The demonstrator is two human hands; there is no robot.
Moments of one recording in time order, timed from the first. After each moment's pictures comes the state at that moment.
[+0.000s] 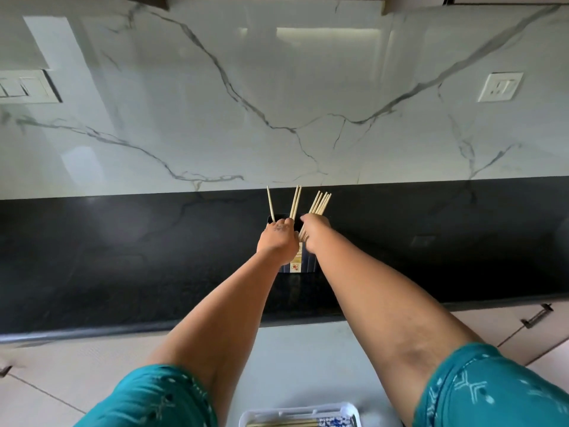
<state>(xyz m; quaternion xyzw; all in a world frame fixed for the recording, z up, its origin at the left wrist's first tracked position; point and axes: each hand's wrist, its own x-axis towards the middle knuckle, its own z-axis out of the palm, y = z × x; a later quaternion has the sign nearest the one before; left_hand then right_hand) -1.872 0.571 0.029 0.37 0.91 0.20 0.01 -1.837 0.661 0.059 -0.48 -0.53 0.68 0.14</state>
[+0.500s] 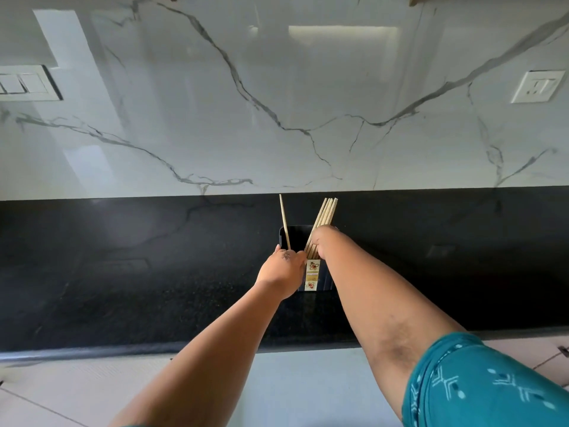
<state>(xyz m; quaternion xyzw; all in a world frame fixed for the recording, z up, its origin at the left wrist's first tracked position) -1.894 0.555 -0.009 0.43 0.89 0.17 0.00 -1.898 0.696 0.021 -0.50 -0.65 0.57 0.02</state>
